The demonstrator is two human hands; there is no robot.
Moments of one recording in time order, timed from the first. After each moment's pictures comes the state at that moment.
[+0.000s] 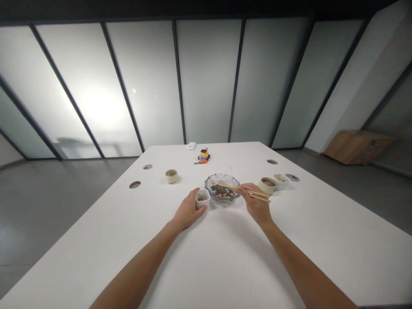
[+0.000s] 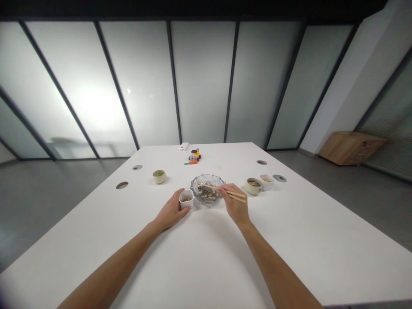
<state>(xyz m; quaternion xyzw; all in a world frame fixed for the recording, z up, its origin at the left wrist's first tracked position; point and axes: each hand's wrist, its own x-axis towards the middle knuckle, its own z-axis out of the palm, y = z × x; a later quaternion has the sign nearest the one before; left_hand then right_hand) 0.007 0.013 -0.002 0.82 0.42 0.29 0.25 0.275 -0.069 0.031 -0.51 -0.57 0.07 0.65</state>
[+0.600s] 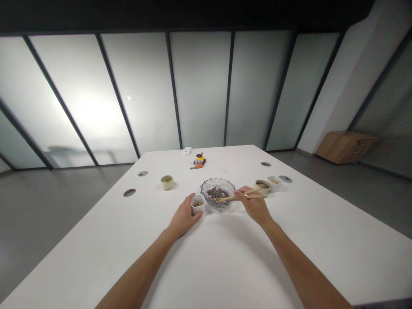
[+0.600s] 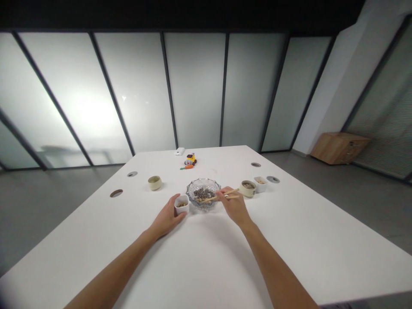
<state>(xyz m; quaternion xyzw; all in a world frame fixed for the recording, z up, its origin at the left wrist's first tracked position) 0.006 0.013 -0.001 0.83 0.41 0.29 0.25 0.295 -0.069 0.040 -0.55 -0.60 0.08 0.58</state>
